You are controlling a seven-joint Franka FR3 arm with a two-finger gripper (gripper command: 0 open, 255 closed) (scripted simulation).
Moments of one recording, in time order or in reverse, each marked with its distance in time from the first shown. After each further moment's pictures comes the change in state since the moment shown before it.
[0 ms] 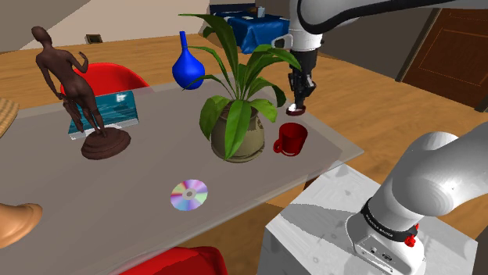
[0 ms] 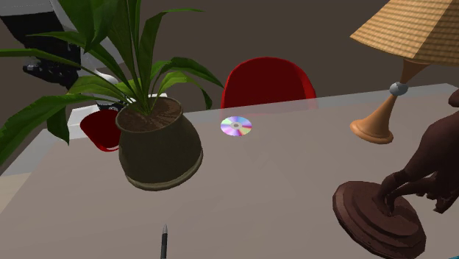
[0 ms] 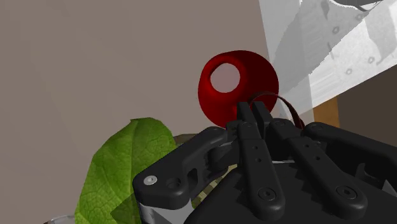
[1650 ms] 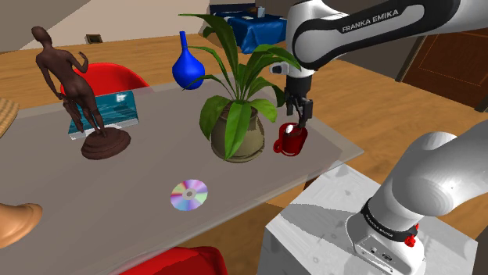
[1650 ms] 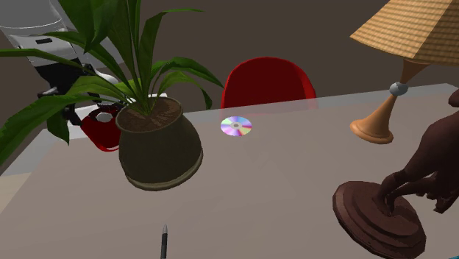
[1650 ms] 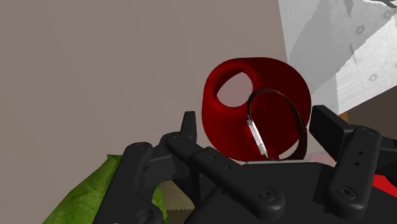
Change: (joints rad) arm -0.001 0.029 -0.001 -0.163 -0.002 0.193 0.001
